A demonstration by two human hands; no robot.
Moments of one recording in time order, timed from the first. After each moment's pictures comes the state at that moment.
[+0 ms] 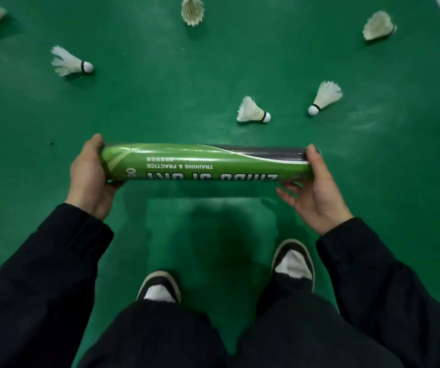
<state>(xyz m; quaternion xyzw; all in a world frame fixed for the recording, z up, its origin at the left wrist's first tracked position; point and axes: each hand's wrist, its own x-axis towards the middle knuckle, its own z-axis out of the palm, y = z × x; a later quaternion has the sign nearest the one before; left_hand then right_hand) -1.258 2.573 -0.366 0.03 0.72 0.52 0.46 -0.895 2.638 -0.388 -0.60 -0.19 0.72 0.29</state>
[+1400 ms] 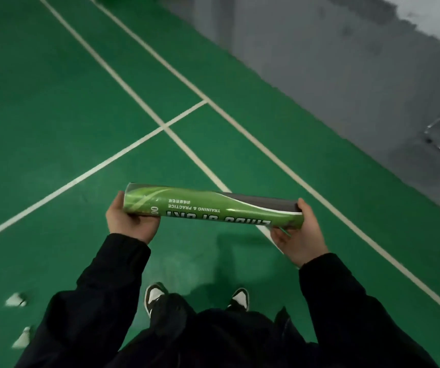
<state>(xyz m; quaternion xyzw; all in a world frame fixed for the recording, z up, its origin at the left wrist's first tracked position) -0.800 2.056 0.320 0.22 0.38 -0.02 0.89 -0.866 1.721 0.323 -0.39 0.46 0.09 0.80</state>
